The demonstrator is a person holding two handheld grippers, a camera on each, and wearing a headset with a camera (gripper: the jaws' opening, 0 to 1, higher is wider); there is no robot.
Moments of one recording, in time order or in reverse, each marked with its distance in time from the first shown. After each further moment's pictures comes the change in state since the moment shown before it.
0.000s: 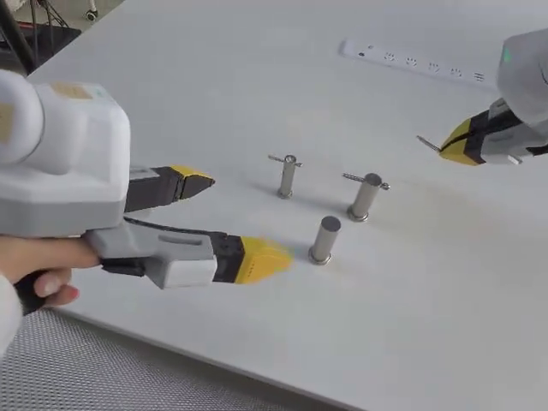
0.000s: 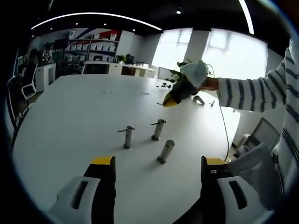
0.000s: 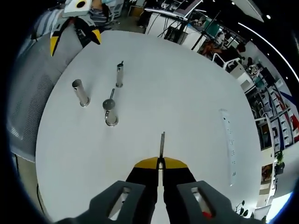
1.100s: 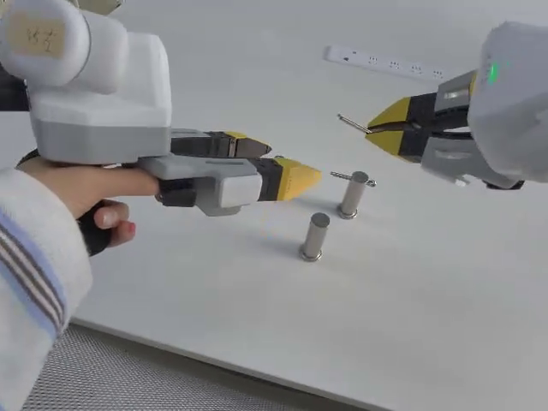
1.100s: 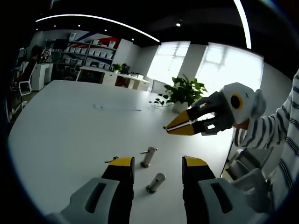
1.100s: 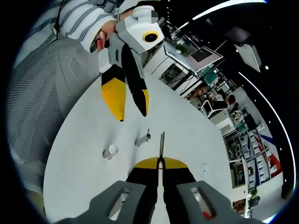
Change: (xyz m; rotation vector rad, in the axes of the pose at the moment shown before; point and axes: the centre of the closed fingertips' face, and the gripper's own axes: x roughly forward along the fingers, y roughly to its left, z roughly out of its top) left arm 0.032 -0.015 0.057 -0.040 -0.111 -0.087; right arm -0.038 0.050 0.111 -0.209 -0.253 -0.203
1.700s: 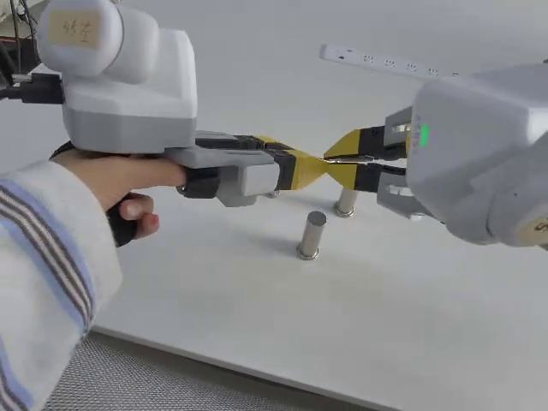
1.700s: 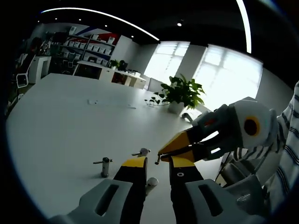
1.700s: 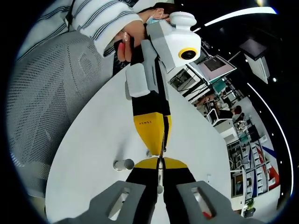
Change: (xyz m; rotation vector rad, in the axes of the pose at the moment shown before) left arm 0.015 -0.008 -0.004 -0.056 0.012 -0.042; right arm 0.008 0.035 0.028 -0.088 -0.025 0.042
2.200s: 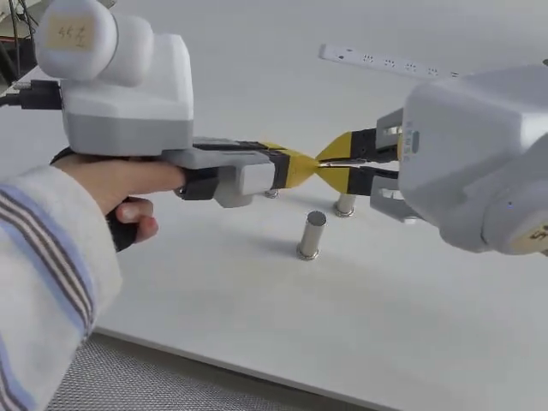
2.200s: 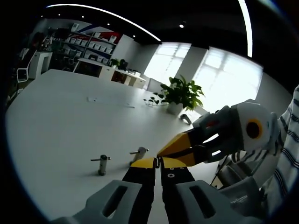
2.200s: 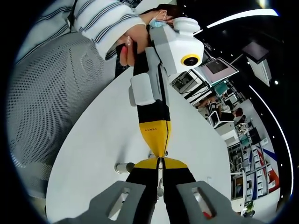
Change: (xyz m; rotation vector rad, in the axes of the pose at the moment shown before) left arm 0.000 -0.003 -0.003 -0.035 -0.003 -0.021; right arm 0.001 0.002 0.005 -0.013 -0.008 0.012
